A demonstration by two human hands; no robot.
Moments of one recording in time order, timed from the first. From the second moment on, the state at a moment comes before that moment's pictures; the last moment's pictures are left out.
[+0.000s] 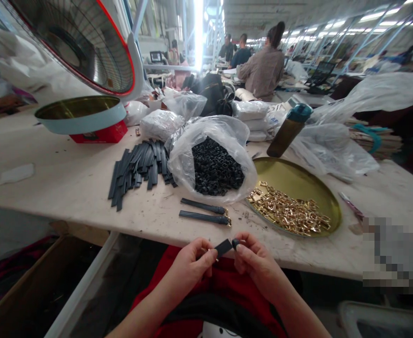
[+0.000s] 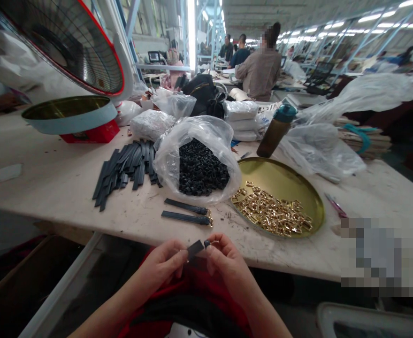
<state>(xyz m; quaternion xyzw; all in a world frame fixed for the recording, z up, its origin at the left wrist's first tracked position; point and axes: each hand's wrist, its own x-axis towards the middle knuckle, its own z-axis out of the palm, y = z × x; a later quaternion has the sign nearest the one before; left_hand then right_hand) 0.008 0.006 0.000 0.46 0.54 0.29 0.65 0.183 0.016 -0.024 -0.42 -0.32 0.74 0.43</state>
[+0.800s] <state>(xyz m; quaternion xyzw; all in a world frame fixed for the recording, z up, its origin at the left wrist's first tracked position) 0.016 0.017 -0.019 0.46 0.56 0.30 0.62 0.173 0.026 -0.037 -0.49 -0.35 0.68 0.41</state>
